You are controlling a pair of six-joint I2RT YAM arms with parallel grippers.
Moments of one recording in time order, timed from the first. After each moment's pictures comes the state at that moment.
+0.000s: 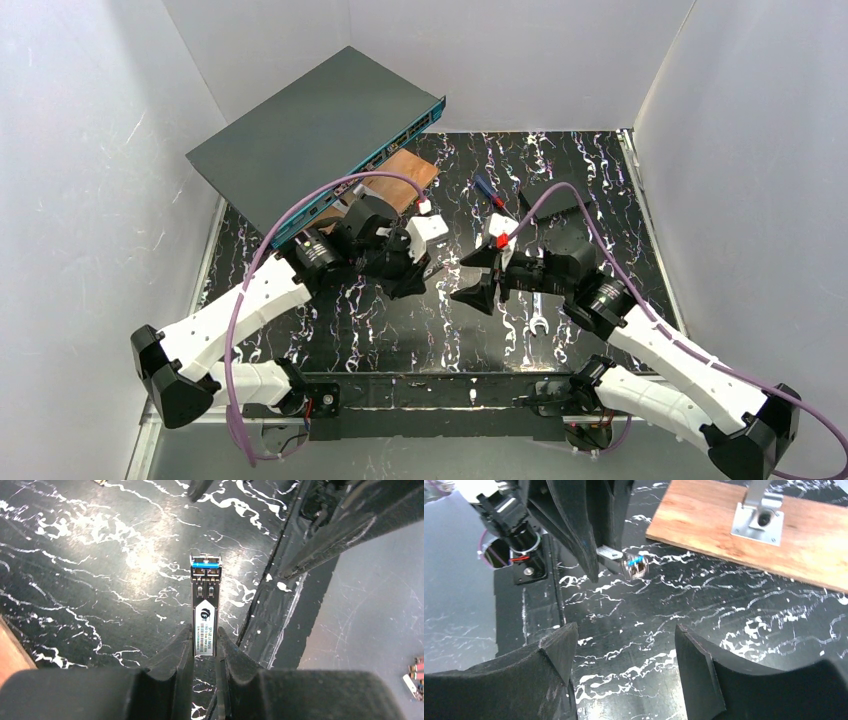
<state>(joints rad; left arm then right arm) -0.87 1.21 1.22 -0.79 0.33 0.08 0.78 0.82 0.71 -0.13 -0.53 -0.06</state>
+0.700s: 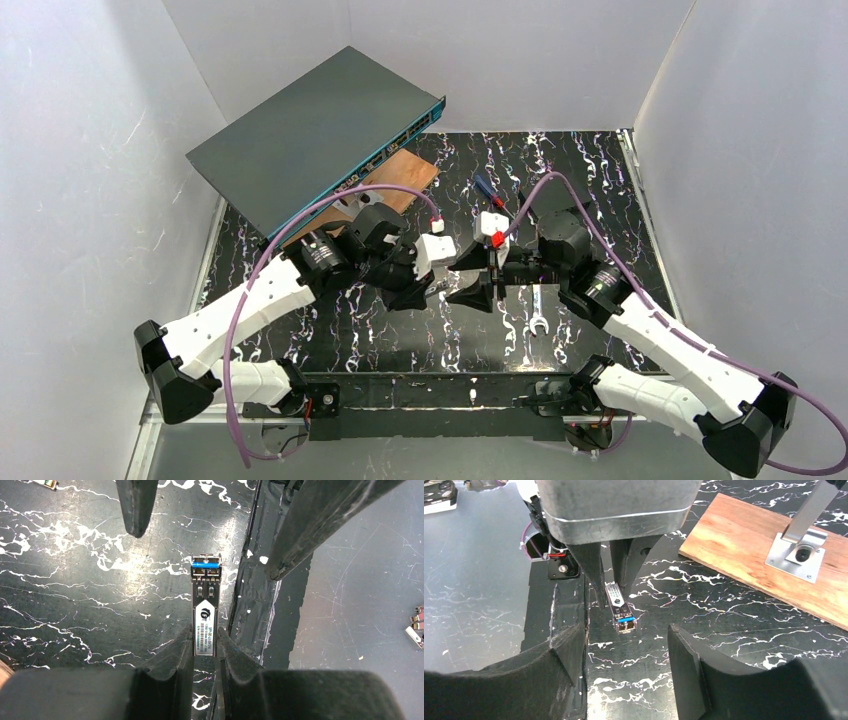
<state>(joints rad) -0.92 1.22 1.23 -0.87 0.43 0.23 0.78 0.90 0.84 -0.19 -0.74 -0.13</state>
